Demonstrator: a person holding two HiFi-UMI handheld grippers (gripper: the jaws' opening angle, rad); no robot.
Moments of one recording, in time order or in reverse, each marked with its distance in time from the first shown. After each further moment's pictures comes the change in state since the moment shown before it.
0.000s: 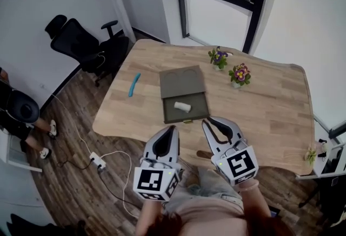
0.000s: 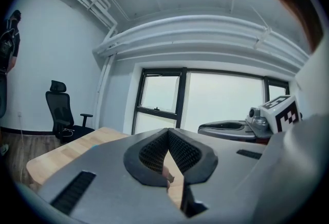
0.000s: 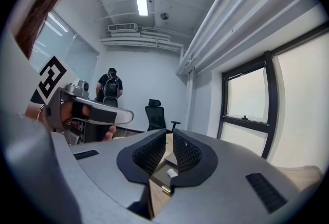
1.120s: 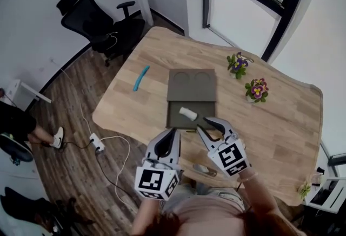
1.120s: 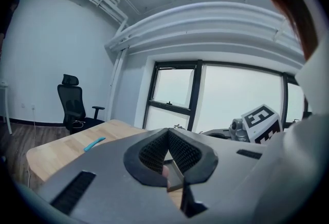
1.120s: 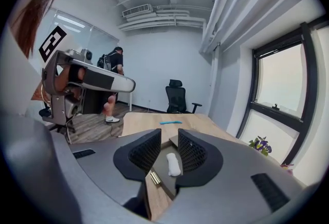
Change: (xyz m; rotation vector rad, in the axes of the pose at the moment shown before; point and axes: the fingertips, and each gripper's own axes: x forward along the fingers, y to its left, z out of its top) left arm 0.072 0.037 -0.031 -0.055 0.055 0.145; right arm 0.100 -0.034 -0.092 -0.091 0.218 0.306
